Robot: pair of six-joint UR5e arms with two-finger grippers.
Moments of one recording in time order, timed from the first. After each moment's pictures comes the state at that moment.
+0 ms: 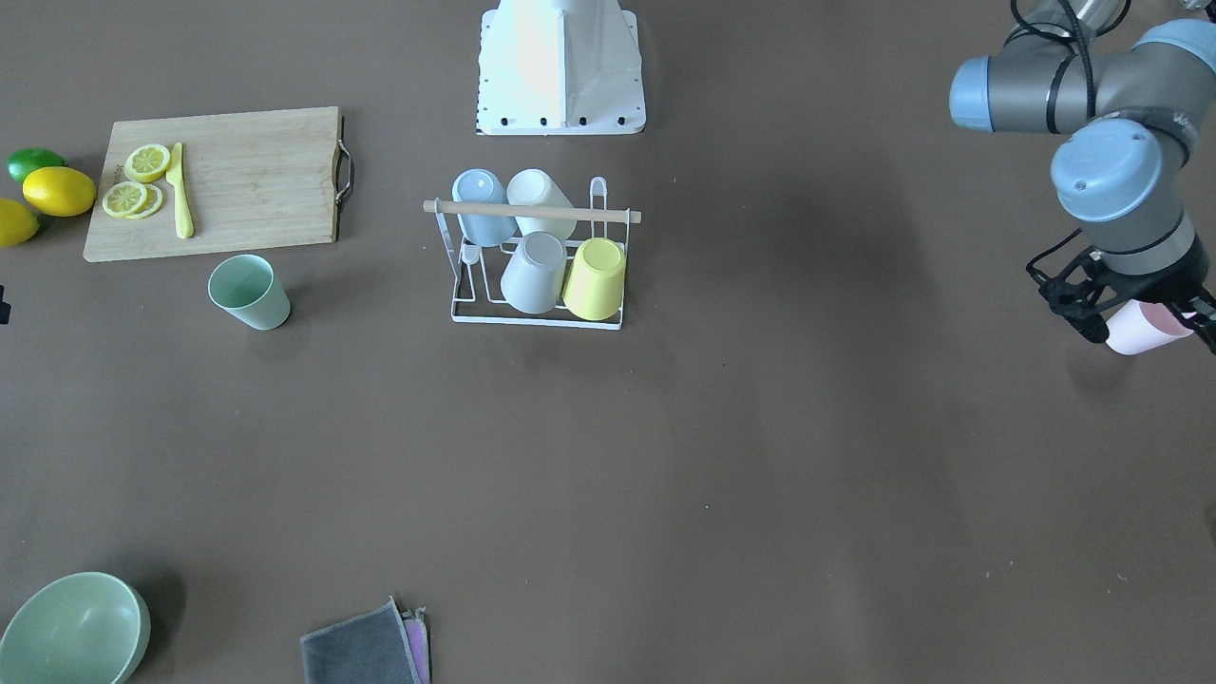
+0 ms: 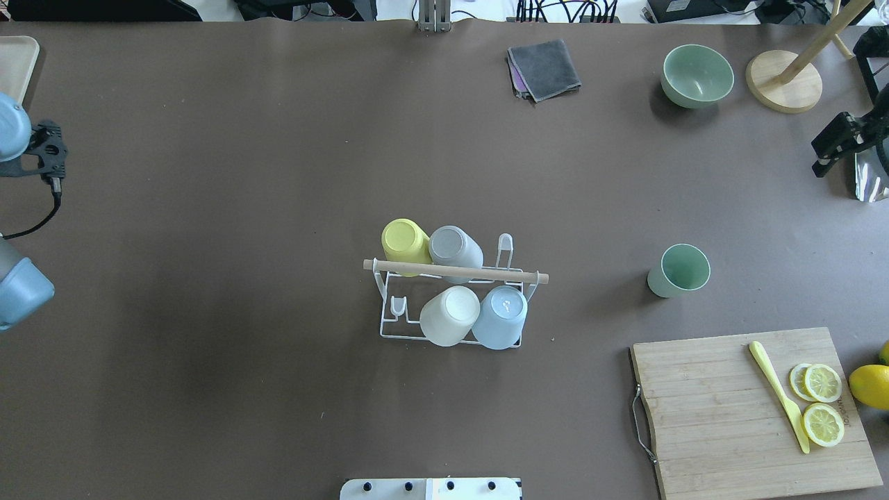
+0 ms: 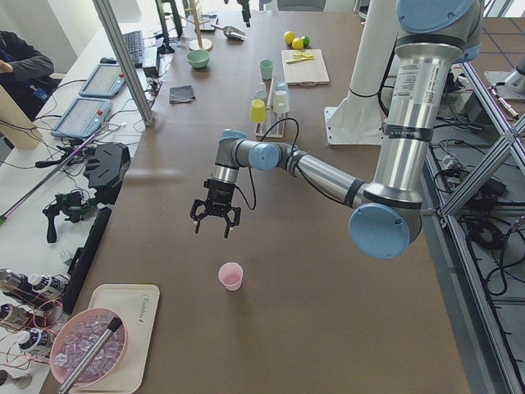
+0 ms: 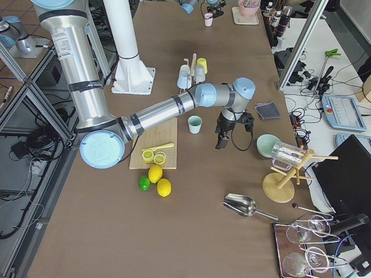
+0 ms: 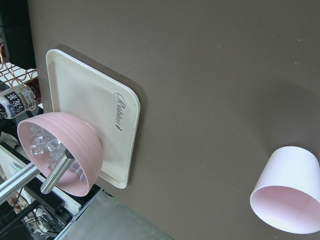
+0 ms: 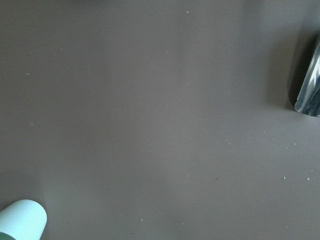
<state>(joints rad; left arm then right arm) -0.91 -1.73 -1.79 -1.28 -1.36 0.61 1.24 -1.29 1.77 -2.01 2.28 0.24</state>
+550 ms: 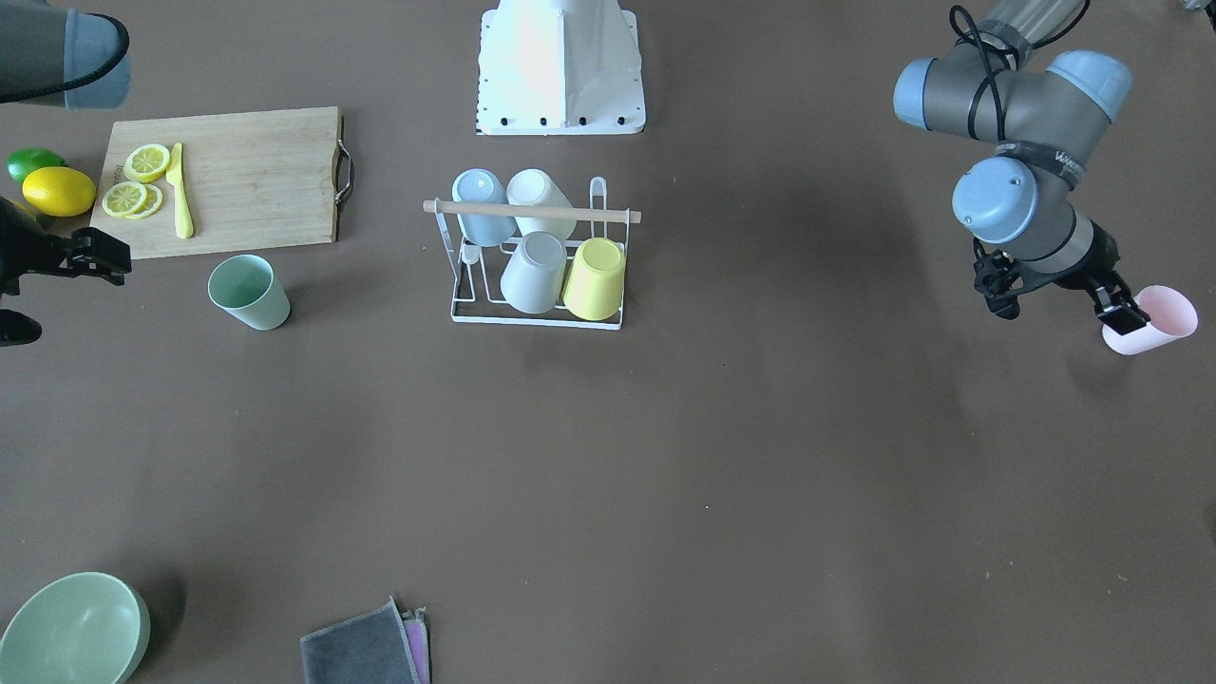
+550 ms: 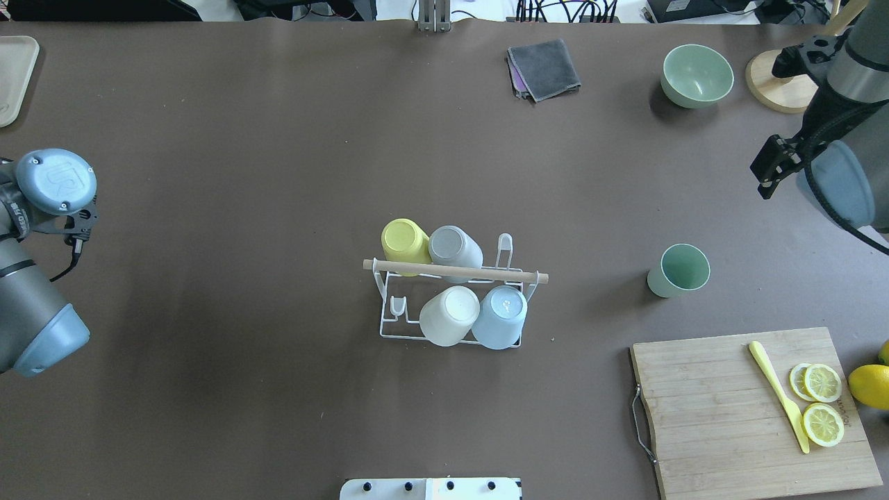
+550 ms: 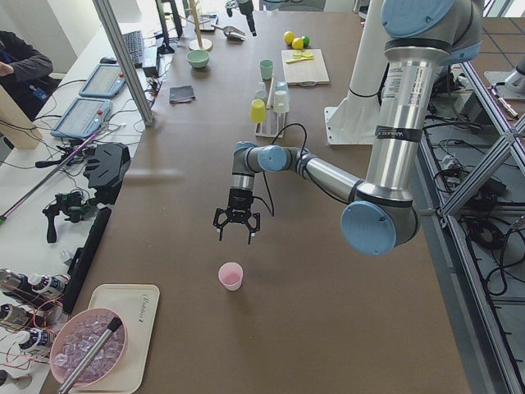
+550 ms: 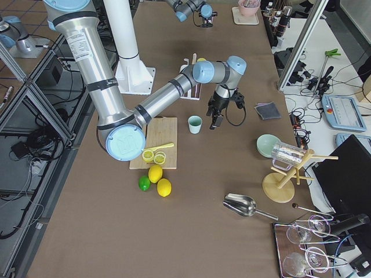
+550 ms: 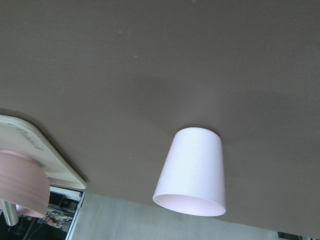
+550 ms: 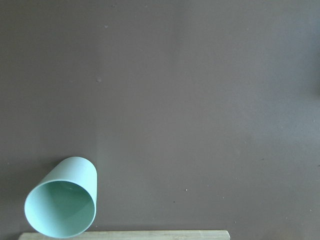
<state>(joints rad) -0.78 -1.72 -1.74 -1.13 -1.34 0.75 1.07 -1.20 1.89 -2.21 2.20 0.23</state>
